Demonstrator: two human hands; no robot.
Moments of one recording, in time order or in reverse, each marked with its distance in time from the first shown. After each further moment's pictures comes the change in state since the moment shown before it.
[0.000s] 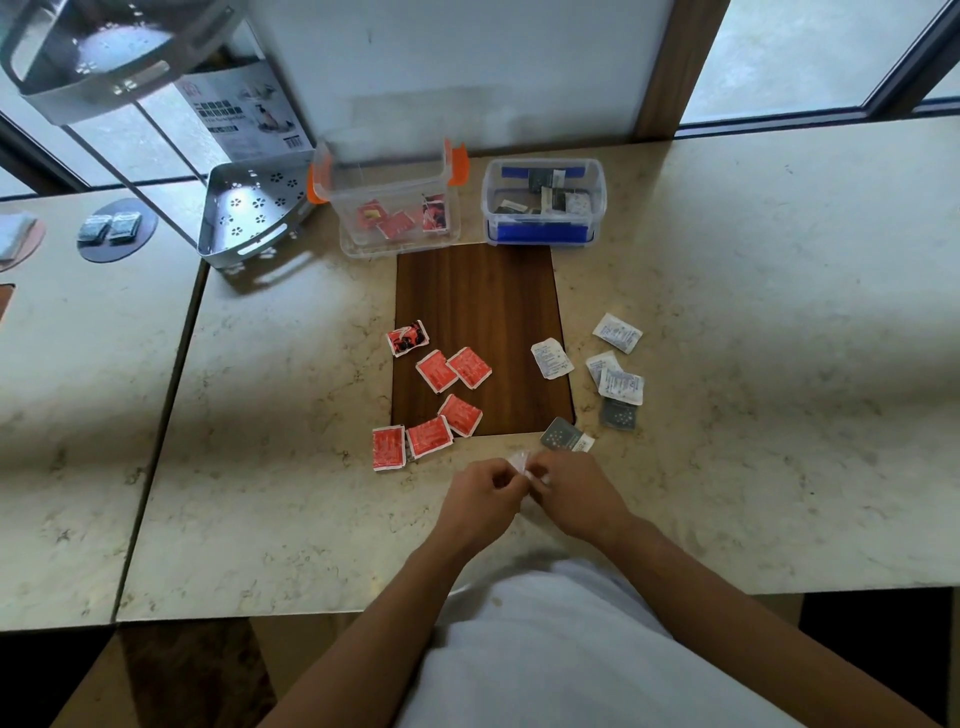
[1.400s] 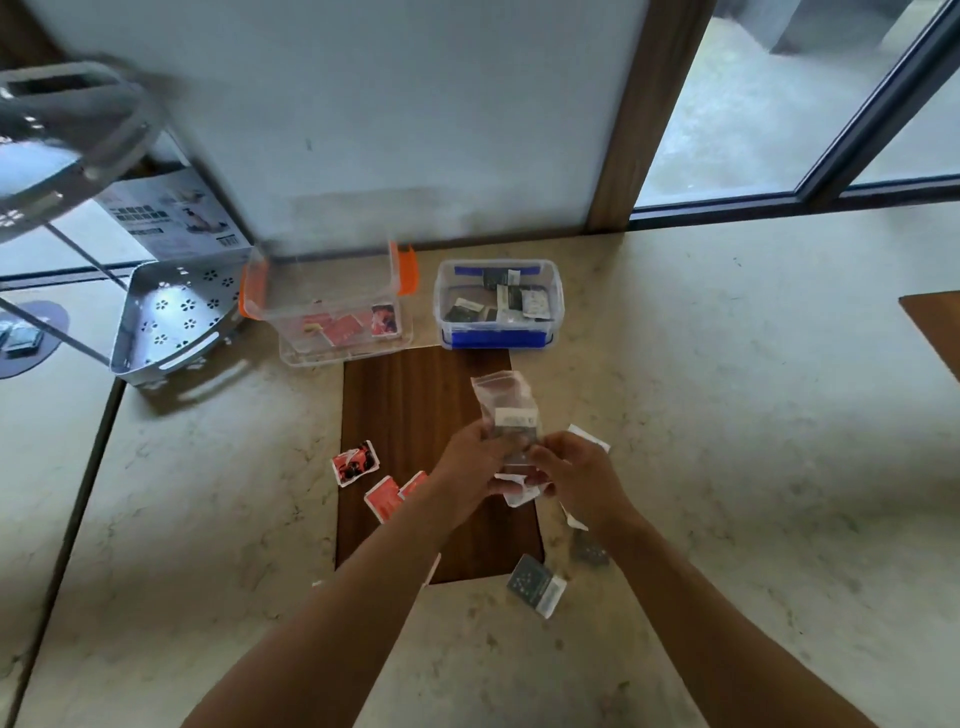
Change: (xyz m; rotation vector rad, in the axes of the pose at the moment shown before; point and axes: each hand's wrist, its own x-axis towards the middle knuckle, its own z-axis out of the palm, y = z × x) left_hand 0.159 0.146 -0.042 -0.612 -0.289 -0.077; right_hand 0.129 0.018 -0.120 0.706 0.231 0.261
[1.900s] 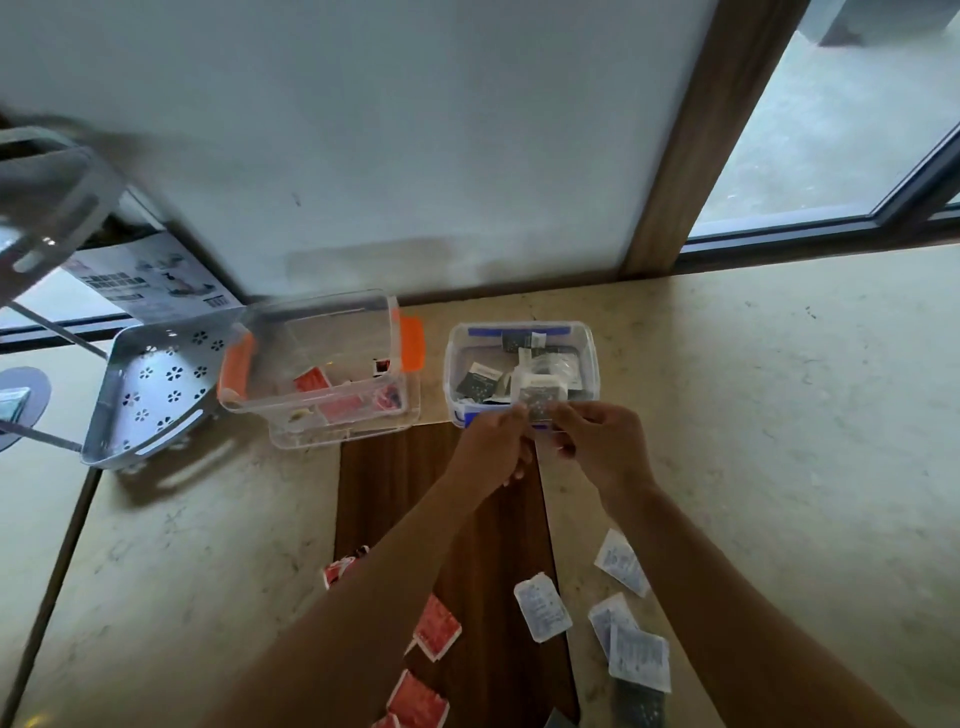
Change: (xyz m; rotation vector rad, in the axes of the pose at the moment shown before) left_hand 0.137 0.088 -0.017 0.455 0.206 0.112; right_hand 0.162 -0.066 -0.008 0.248 0.191 -0.012
